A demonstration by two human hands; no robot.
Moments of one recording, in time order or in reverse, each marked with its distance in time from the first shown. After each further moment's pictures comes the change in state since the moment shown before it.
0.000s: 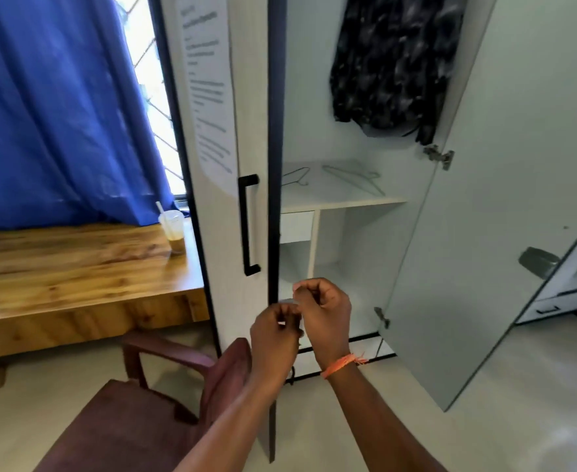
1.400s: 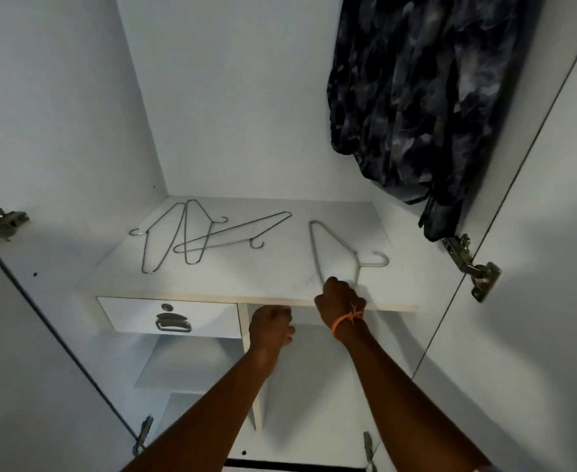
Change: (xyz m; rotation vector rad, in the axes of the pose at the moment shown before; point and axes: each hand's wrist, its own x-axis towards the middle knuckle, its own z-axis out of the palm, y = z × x) left_hand 0.414 0.031 0.368 -0.198 0.252 -0.426; right_hand 0.597 0.200 -0.099 -1.108 -0.499 -0.050
